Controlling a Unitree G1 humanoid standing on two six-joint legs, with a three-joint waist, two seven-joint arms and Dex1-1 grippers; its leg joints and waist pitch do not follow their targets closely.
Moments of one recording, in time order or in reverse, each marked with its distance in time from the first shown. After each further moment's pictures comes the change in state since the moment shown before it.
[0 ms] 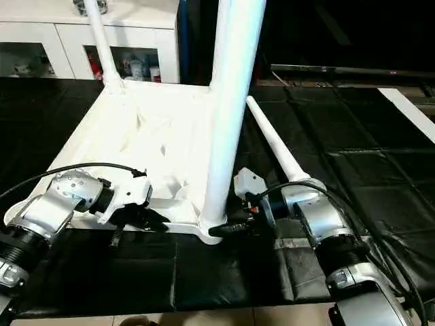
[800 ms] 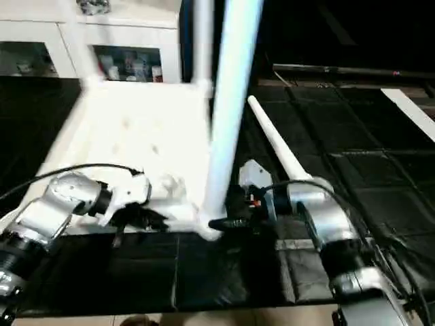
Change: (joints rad) left arm 0.034 0.009 0.004 -0.092 -0.001 0.098 0.022; right arm 0.022 -0.005 -0.038 -0.069 0.014 0.026 -0.067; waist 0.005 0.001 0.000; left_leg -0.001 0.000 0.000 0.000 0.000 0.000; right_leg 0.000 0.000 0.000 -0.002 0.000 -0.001
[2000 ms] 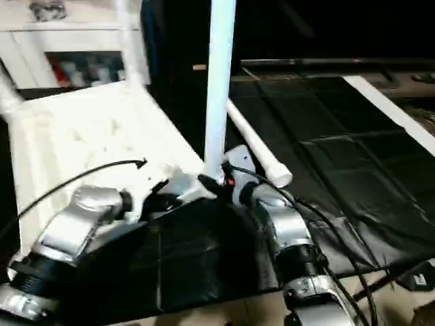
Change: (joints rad) left arm 0.128 -0.242 0.134 -0.280 0.067 0.520 0.532; right arm 0.023 0.316 -0.148 -0.001 -0.096 0.170 -0.743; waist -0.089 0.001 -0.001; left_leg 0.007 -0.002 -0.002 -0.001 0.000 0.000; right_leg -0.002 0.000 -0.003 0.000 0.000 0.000
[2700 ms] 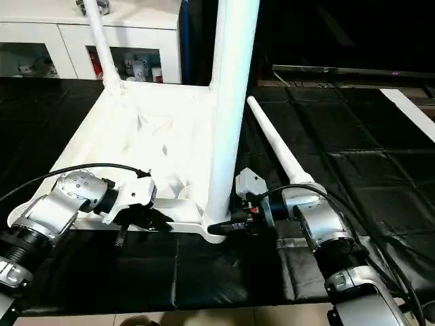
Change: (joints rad) left arm -0.162 0.220 -0.149 0.357 -0.060 -0.595 -0.524; right arm -0.028 -0.294 0.166 0.081 0.104 -0.204 0.780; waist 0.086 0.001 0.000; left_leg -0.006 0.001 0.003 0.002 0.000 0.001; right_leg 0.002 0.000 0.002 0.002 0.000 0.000
